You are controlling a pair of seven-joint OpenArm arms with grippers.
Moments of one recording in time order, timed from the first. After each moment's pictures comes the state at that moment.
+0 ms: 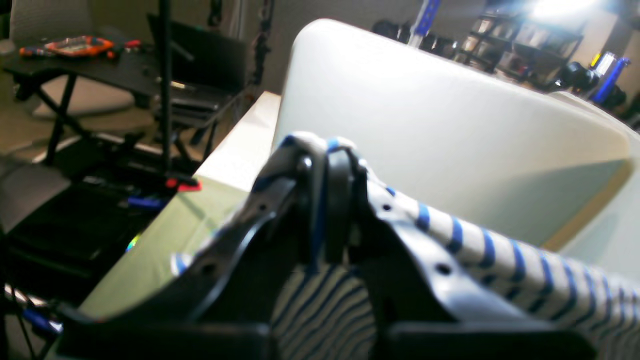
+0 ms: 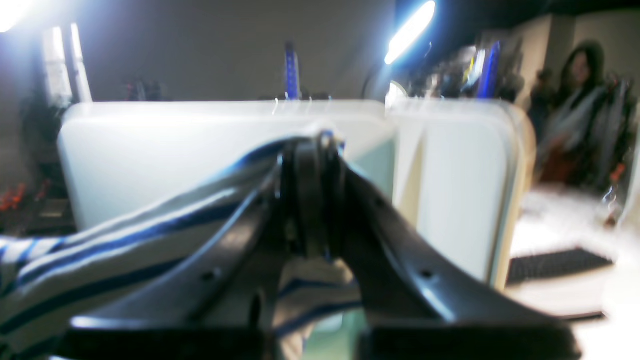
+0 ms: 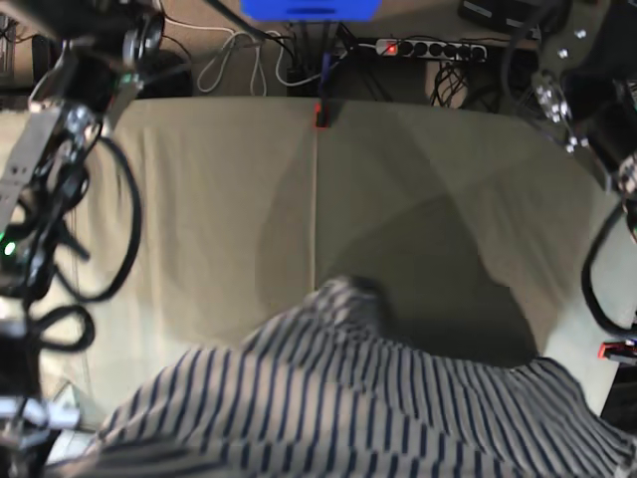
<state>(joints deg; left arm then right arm) -24.8 -18.5 -22.5 114.3 -35.5 0.3 46.9 13.7 5.8 15.9 117.0 10.0 8.7 -12.5</state>
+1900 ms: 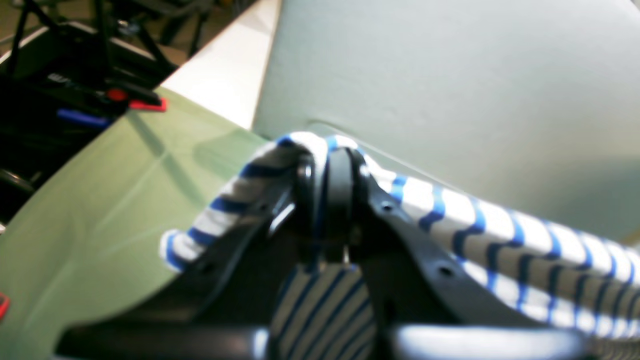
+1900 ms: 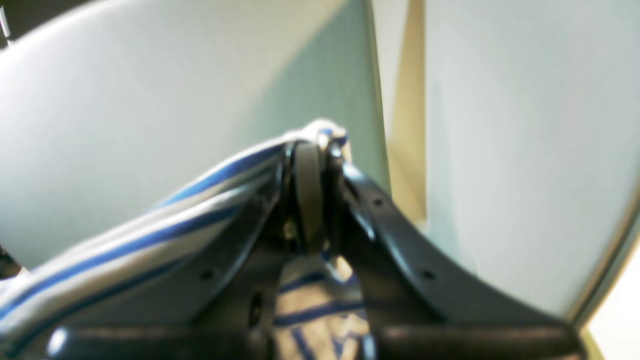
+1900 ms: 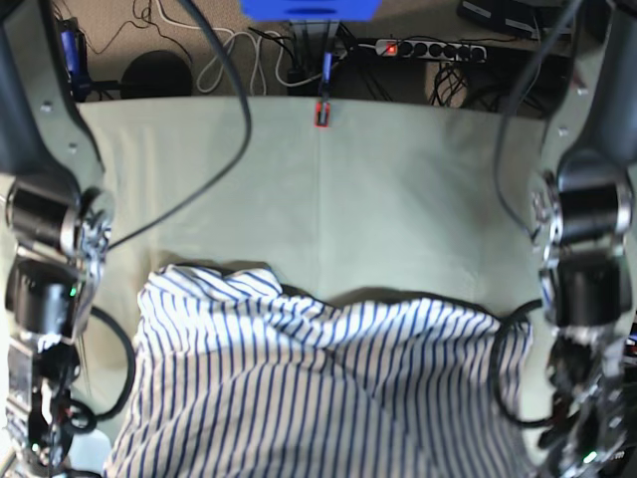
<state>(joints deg) -48.8 -12.7 -2.2 51.7 -26.8 0.2 19.3 48.7 11.0 15.4 48.2 9.3 8.6 -3.6</state>
